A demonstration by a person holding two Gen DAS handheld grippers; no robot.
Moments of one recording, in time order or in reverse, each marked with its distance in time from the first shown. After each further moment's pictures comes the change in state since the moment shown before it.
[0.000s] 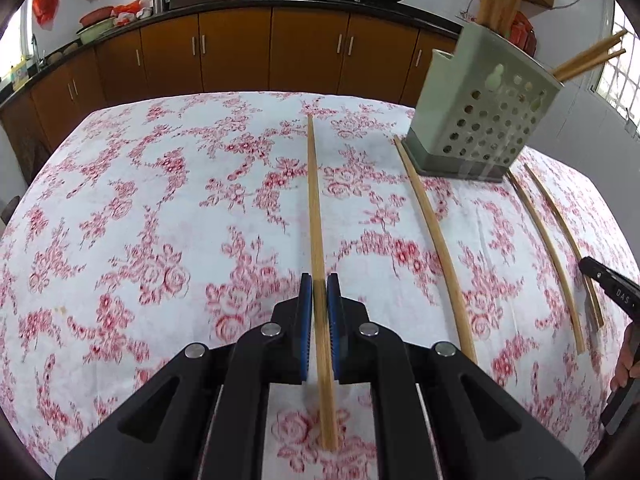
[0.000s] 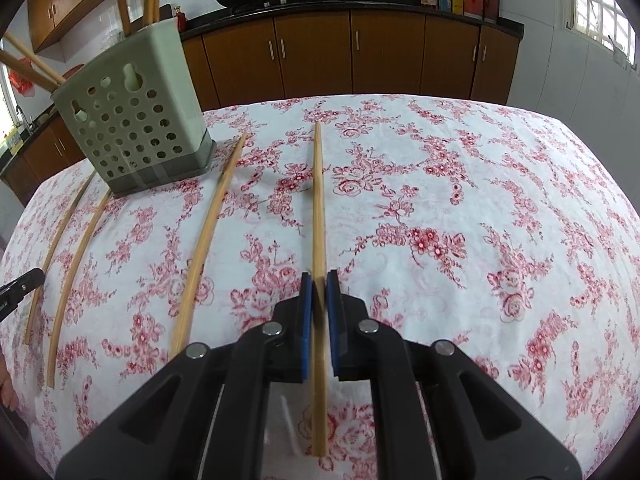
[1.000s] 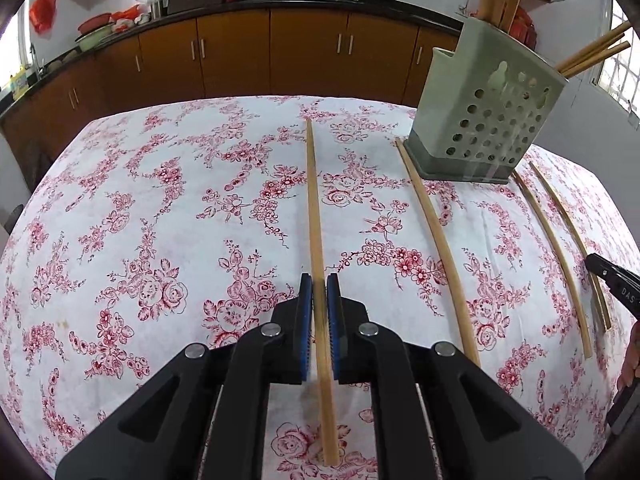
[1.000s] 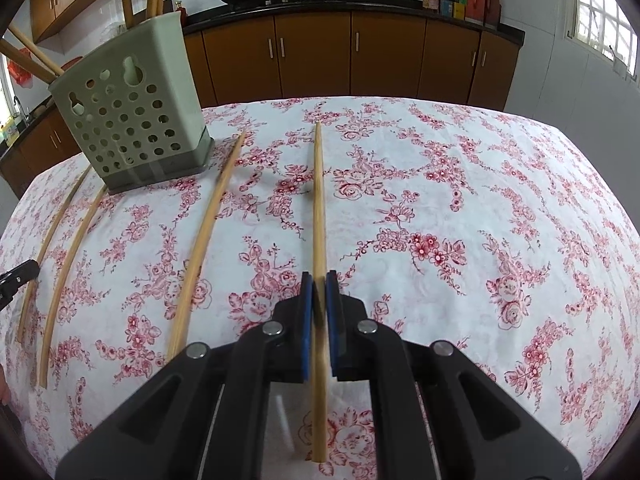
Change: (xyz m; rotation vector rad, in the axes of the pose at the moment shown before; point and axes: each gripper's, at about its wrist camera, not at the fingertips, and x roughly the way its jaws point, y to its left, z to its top) left arm 0.007 -0.001 0.010 0.019 0.002 0.015; right arm 0.005 0.001 0.005 -0.015 -0.002 -0.018
